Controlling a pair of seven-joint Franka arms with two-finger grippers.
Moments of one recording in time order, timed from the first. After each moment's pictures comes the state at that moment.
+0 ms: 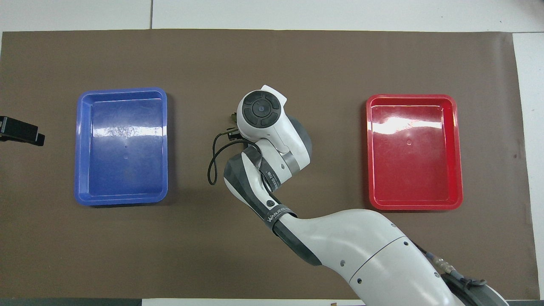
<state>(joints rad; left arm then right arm) -0.08 -0.01 0.11 -1.60 -0.02 1.52 0.16 0.65 0.70 -0.03 -1.39 0.07 2.23 0.37</state>
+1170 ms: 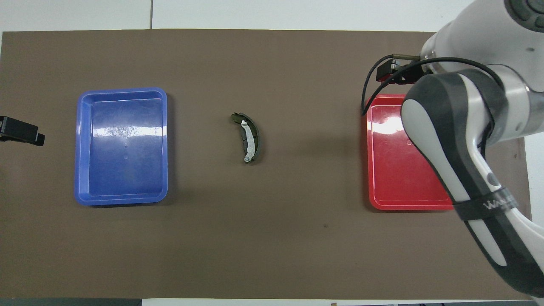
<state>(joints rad) -0.08 -0.01 0.11 -1.60 -0.02 1.52 0.16 0.22 0.25 -0.07 -1.49 -0.03 1.82 0.37</state>
